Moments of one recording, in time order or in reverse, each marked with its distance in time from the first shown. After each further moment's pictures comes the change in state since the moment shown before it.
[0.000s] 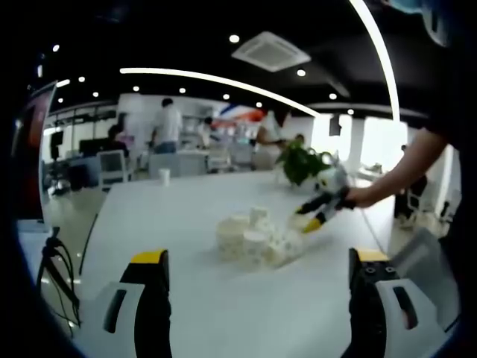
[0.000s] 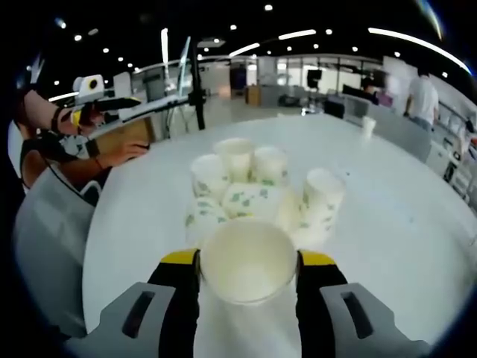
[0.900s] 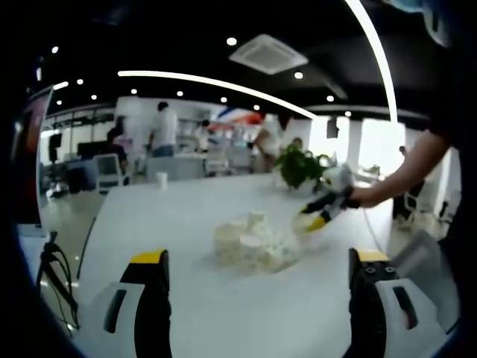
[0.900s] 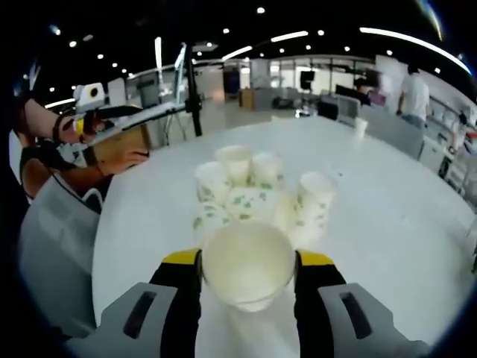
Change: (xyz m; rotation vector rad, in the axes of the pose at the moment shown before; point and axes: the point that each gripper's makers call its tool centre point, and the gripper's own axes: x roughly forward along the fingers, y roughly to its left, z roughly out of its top) left arm 0.003 -0.003 0.007 0.005 -0.020 -0.016; right arm -0.025 0.007 0.008 0.031 -0.032 -0.027
